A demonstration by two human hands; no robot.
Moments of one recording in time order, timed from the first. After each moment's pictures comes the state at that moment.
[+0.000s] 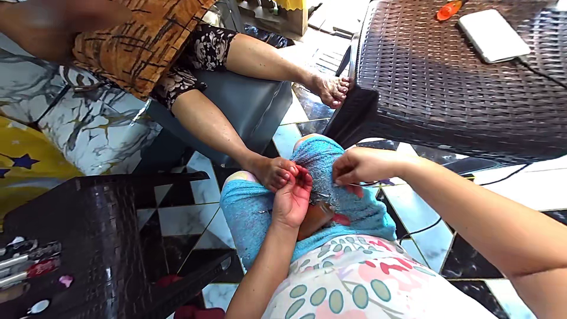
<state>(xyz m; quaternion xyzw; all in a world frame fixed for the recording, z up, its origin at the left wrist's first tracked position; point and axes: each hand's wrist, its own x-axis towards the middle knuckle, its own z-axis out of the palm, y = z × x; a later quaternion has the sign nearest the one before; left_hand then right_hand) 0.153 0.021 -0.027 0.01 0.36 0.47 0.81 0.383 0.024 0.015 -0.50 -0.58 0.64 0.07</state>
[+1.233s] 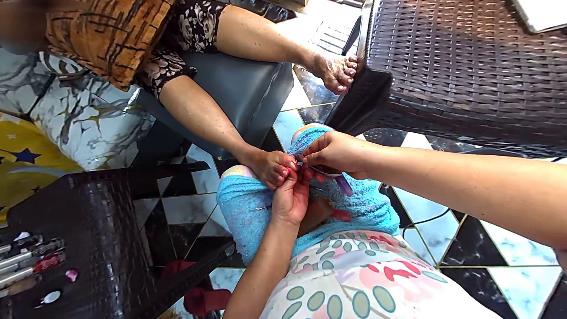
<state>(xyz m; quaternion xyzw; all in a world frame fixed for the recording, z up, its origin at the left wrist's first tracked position) 0.156 0.021 -0.034 0.03 0.39 0.48 0.78 0.325 0.056 0.032 -0.57 -0.33 0.72 0.23</state>
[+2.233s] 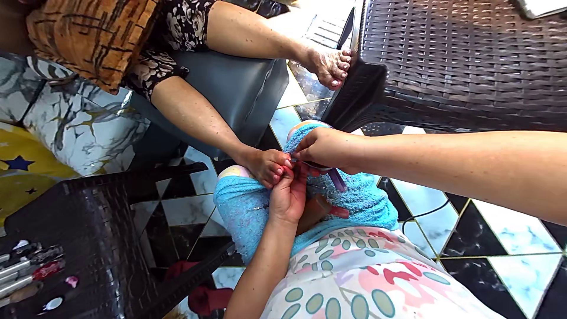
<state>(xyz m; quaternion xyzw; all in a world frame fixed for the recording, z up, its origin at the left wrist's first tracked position) 0.159 0.022 -0.033 0.03 0.39 0.49 0.78 0.316 0.067 0.045 -0.62 -0.38 0.67 0.15</state>
